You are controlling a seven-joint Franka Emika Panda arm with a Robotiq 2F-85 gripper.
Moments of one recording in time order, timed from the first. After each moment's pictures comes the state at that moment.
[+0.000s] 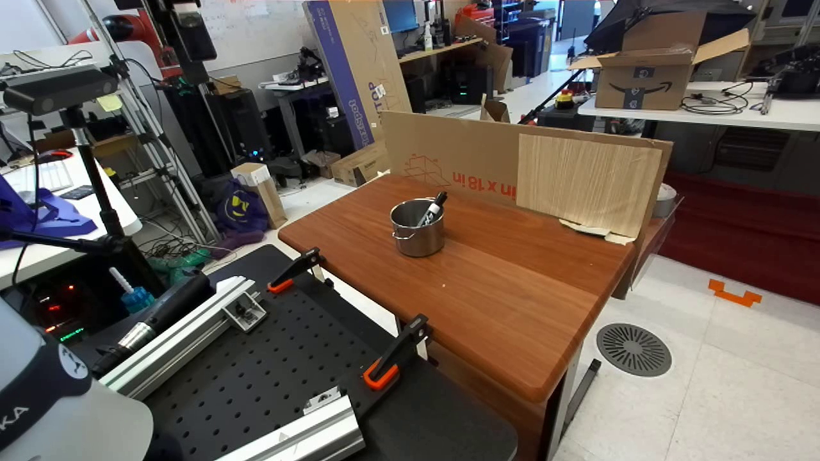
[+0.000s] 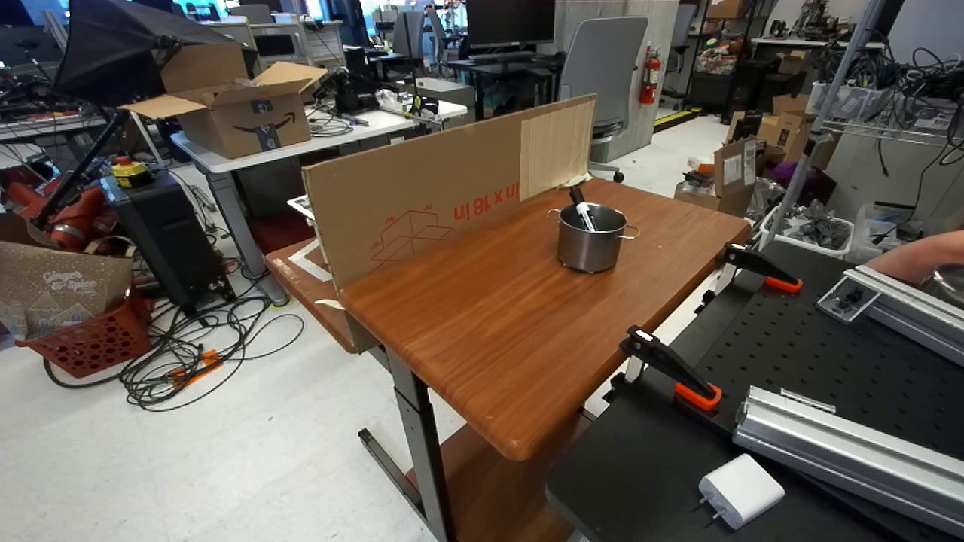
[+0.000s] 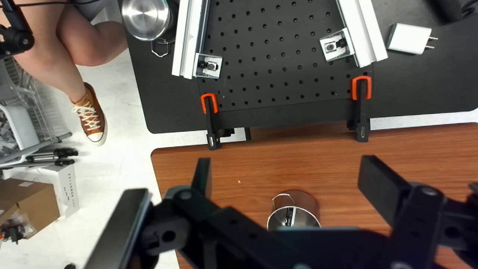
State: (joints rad) arm 0.03 -0.87 0.27 -2.69 -0.04 1.74 0.31
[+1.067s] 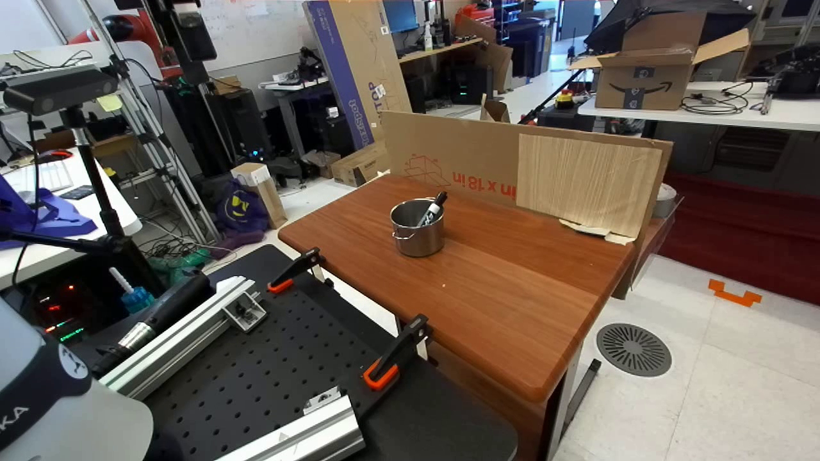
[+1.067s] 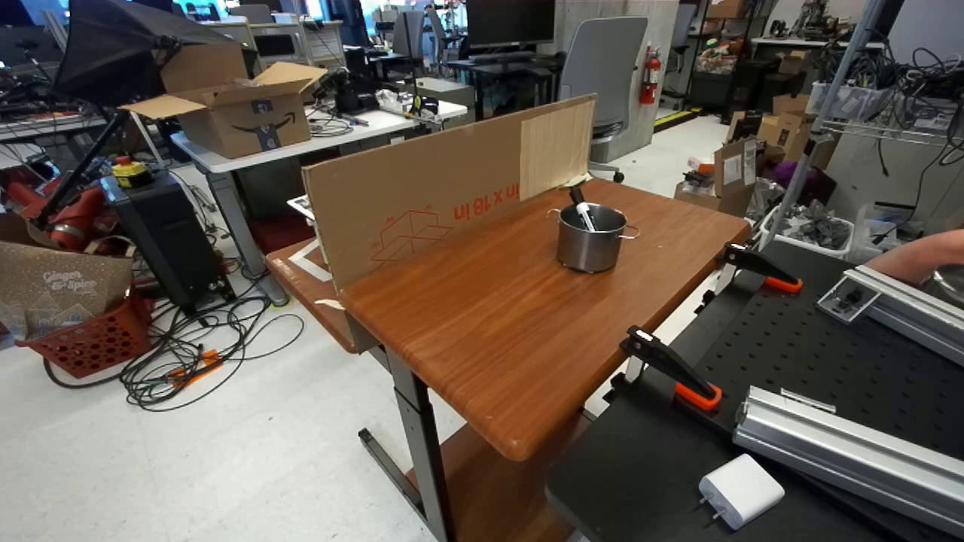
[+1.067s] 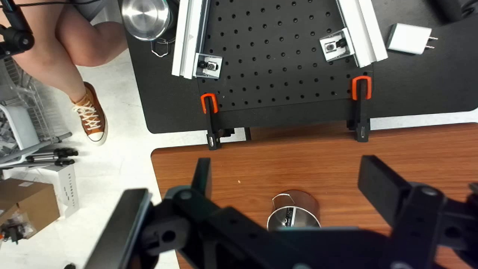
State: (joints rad) arm 0.03 -0.87 0.27 -2.69 -0.04 1.74 0.31
